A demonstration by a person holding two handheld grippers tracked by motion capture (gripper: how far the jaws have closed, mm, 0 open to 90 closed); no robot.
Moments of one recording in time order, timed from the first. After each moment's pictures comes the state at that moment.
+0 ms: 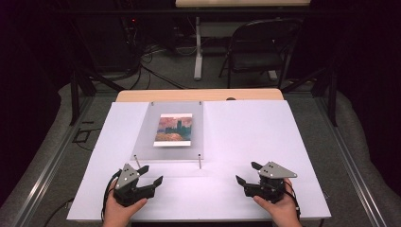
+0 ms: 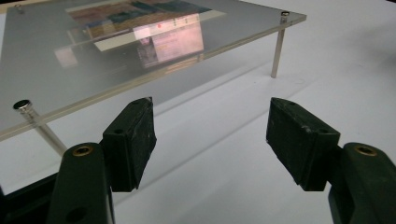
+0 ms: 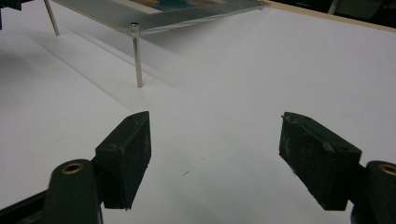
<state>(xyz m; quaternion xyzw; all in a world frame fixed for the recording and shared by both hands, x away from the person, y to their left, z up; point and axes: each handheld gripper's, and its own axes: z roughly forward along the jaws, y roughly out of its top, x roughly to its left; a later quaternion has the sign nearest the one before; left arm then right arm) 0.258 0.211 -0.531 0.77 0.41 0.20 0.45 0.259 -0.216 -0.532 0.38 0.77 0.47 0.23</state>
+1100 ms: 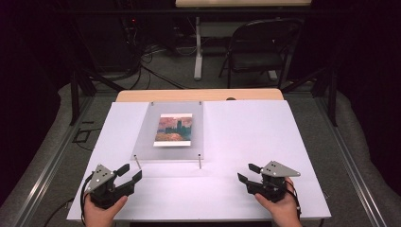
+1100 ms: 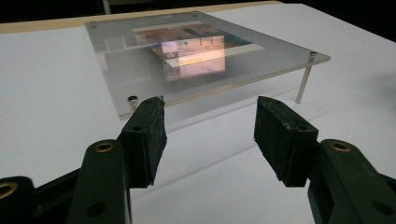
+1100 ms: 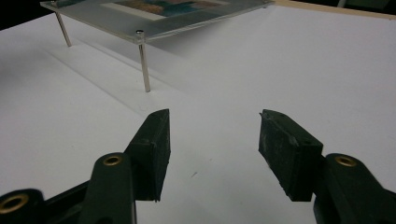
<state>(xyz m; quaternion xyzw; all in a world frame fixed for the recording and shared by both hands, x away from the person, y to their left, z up) 0.241 0.256 -0.508 0.72 0.46 0.23 0.47 0.261 -0.220 -0.530 0.39 0.75 0.49 0.20</state>
